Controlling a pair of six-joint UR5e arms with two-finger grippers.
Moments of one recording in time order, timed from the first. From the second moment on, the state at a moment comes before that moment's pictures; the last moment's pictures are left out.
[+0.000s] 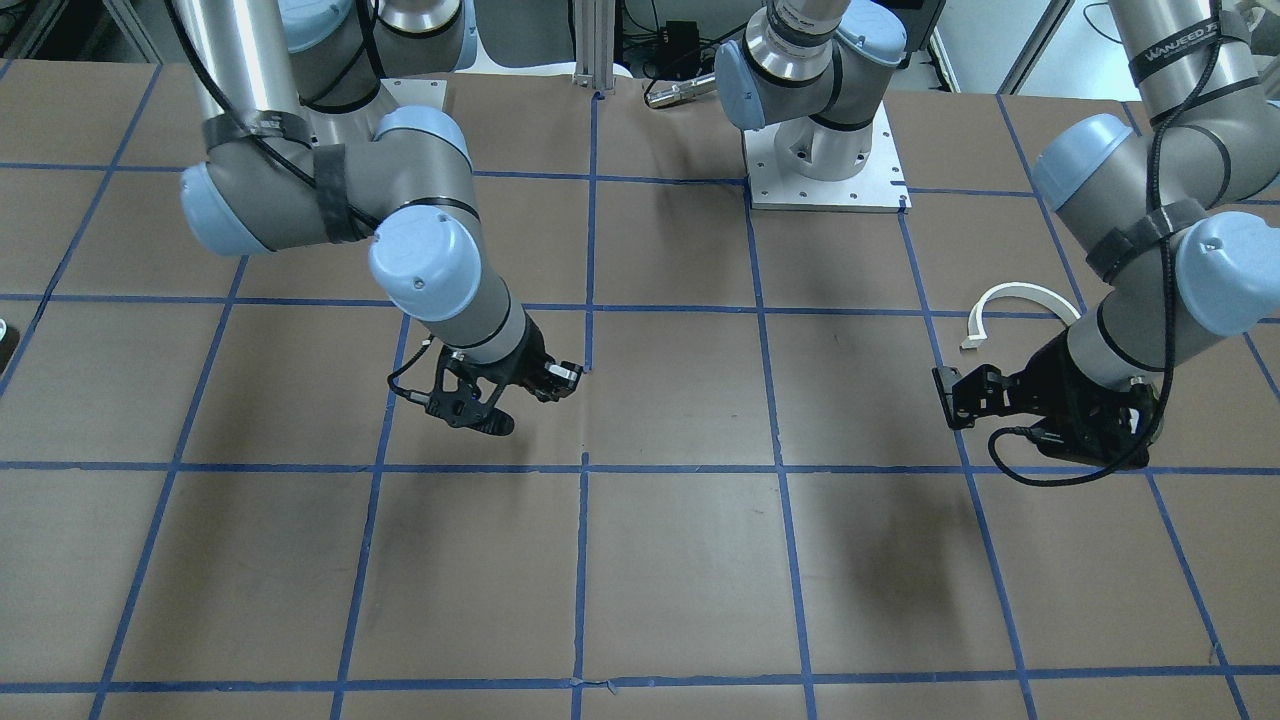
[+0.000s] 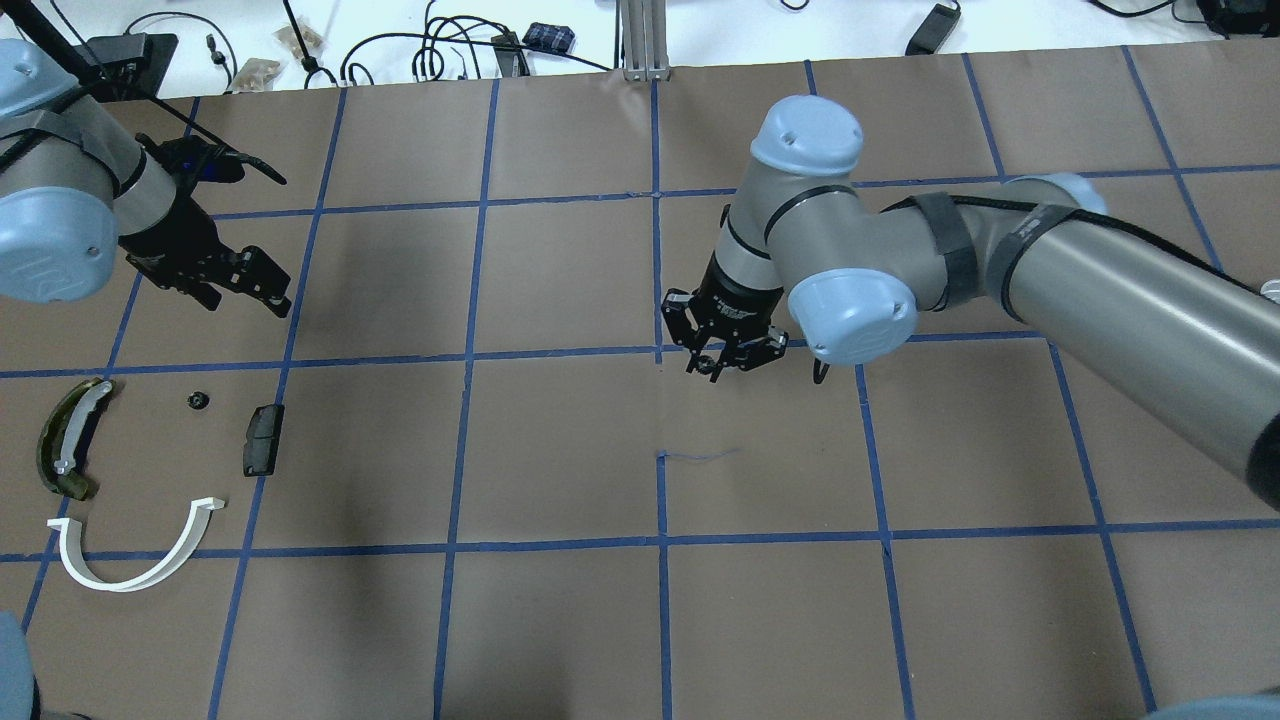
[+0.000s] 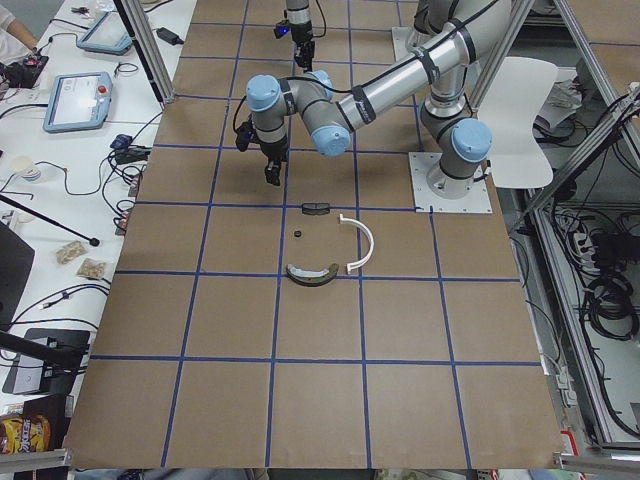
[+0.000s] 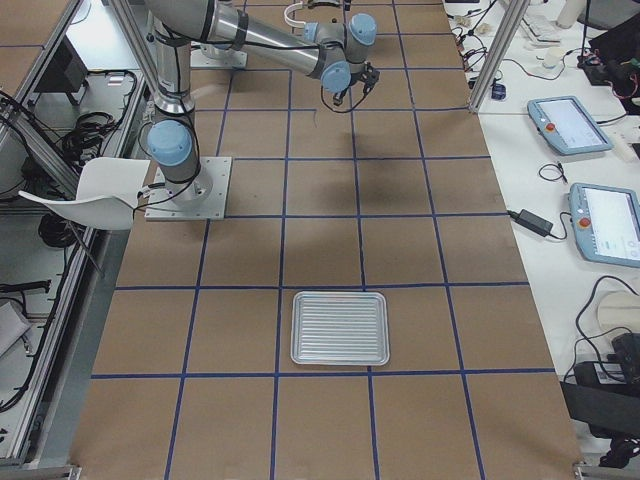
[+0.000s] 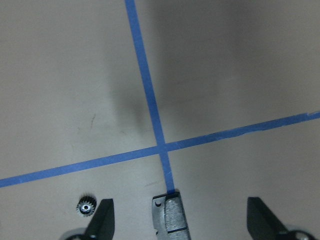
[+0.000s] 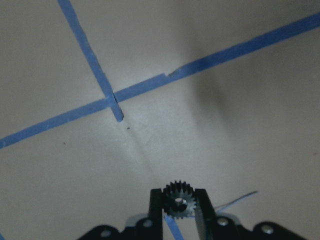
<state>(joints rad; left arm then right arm) -1.21 -1.83 -1.76 -1.18 1.55 0.53 1.82 -1.21 1.83 -2.12 -1.31 0.61</state>
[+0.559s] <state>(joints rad) -1.34 -1.83 -1.77 -1.18 1.54 0.36 1.89 -1.13 1.89 -2.31 -1.28 0.70</state>
